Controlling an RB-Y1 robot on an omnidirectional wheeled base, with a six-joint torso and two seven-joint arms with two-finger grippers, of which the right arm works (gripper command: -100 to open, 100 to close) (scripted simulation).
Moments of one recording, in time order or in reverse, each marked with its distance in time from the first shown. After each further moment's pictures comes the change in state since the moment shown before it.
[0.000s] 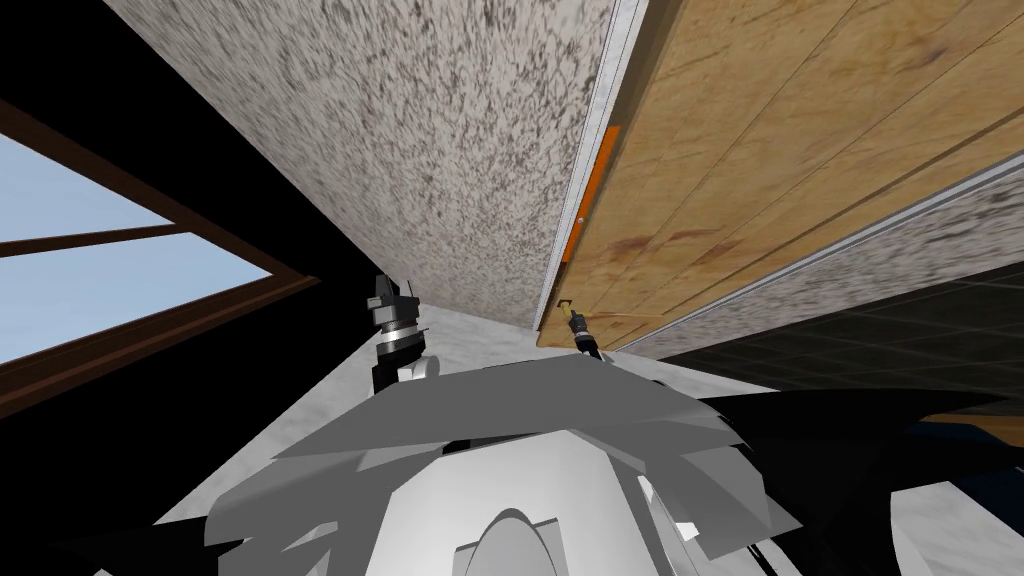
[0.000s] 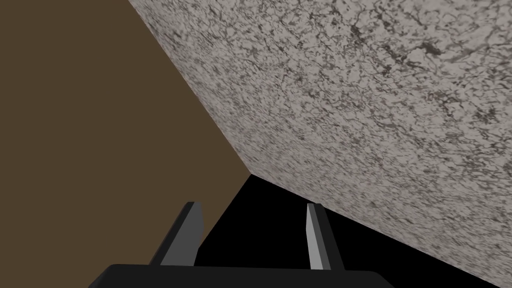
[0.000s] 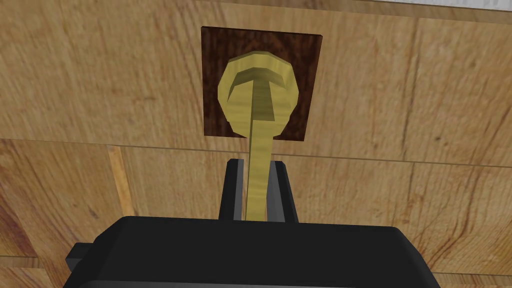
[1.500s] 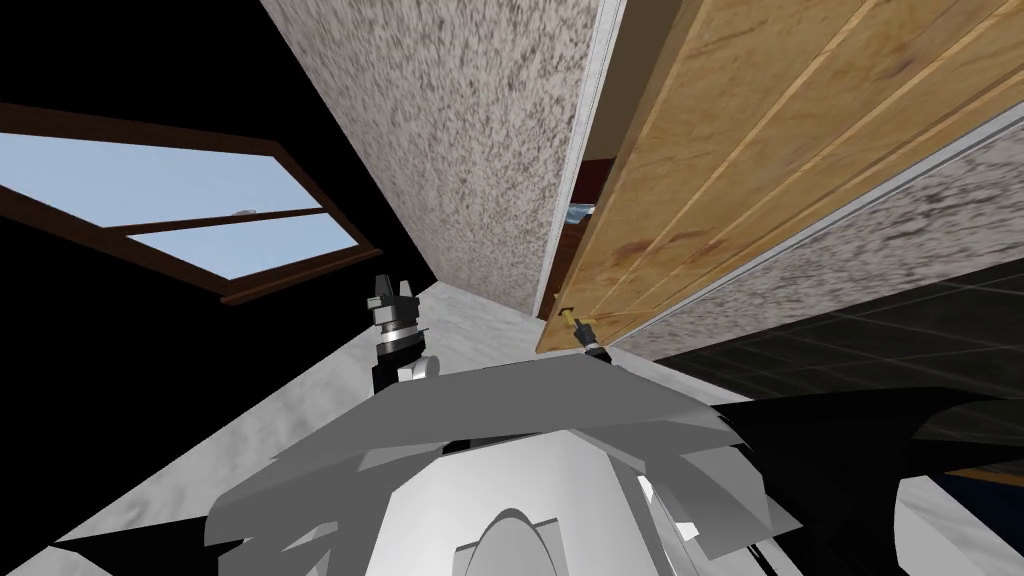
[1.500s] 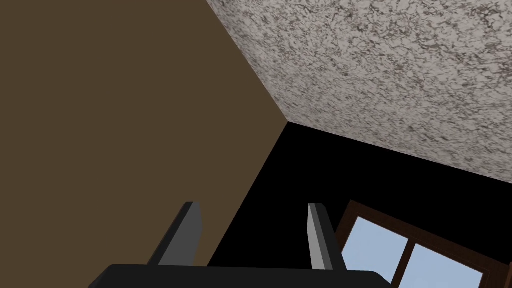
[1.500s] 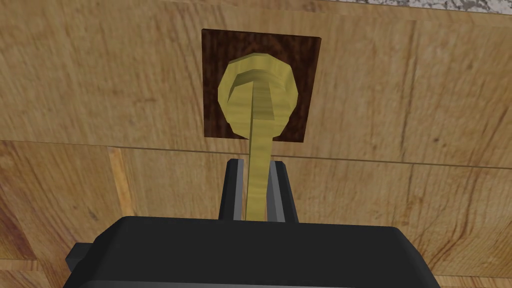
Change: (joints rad) arm 0.114 -0.095 0.110 0.008 0.064 -0.171 -0.140
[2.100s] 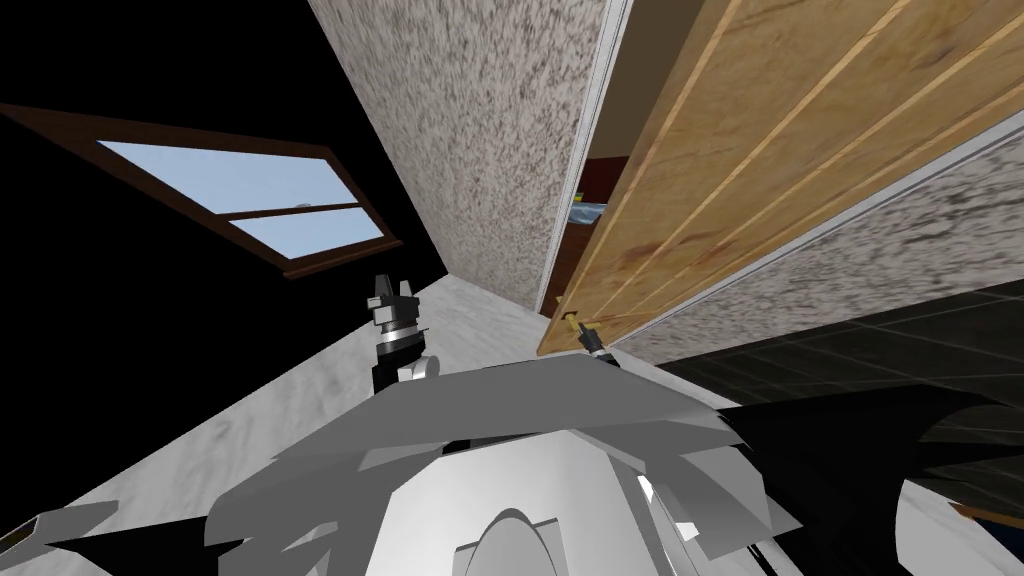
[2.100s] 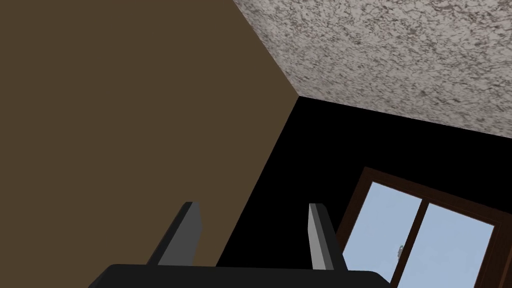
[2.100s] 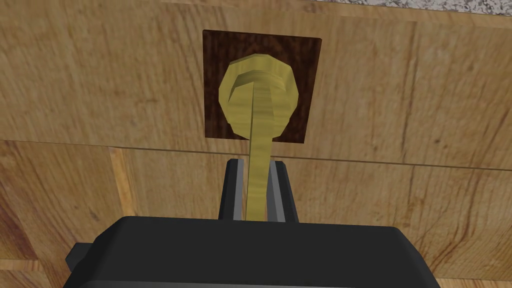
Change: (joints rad) arm 0.058 -0.033 0.014 0.000 0.009 -0.071 -0.035
